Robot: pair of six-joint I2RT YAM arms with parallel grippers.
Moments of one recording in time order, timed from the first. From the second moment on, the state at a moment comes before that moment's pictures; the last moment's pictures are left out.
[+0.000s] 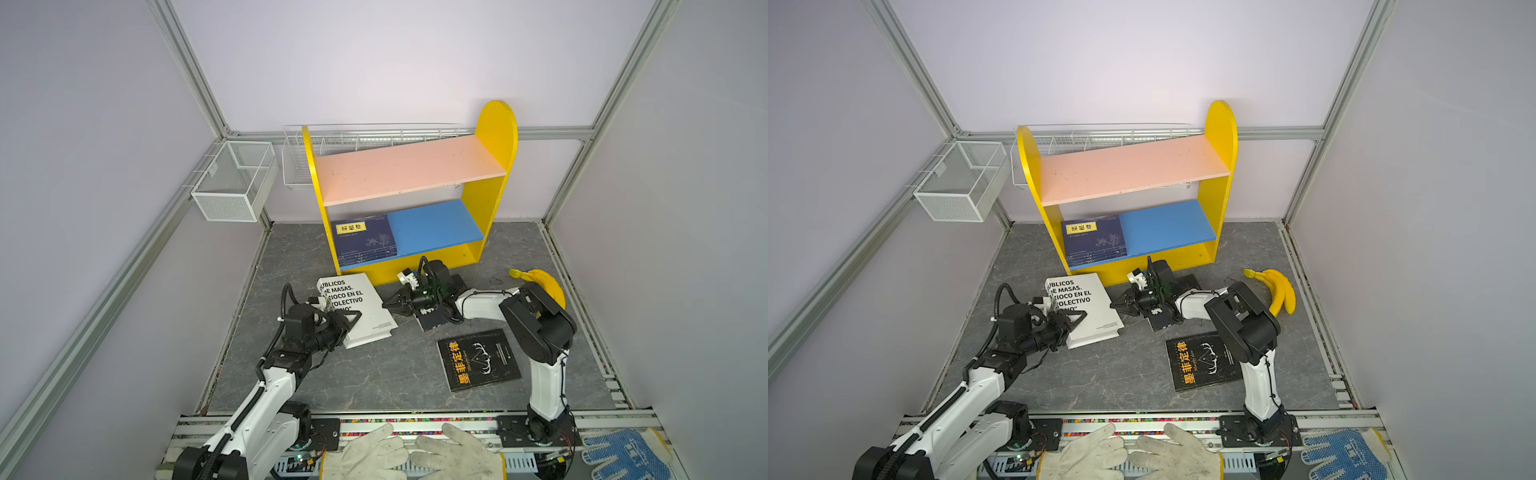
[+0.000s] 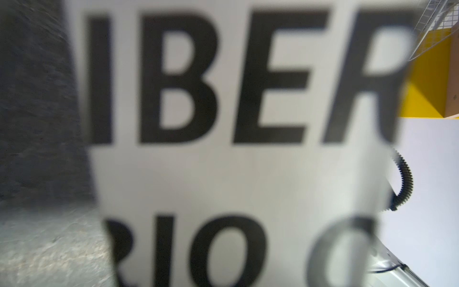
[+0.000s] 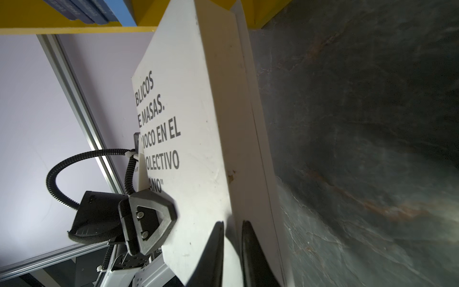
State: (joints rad) left arm -0.22 0.87 0.33 -0.02 0.56 -1.09; right arm 0.67 2.00 1.09 0.37 -0.90 1.18
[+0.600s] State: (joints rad) left arm -0.22 0.70 0.50 -0.42 0.44 -0.94; right arm 0.67 2.00 1.22 0.10 -0.83 1.00
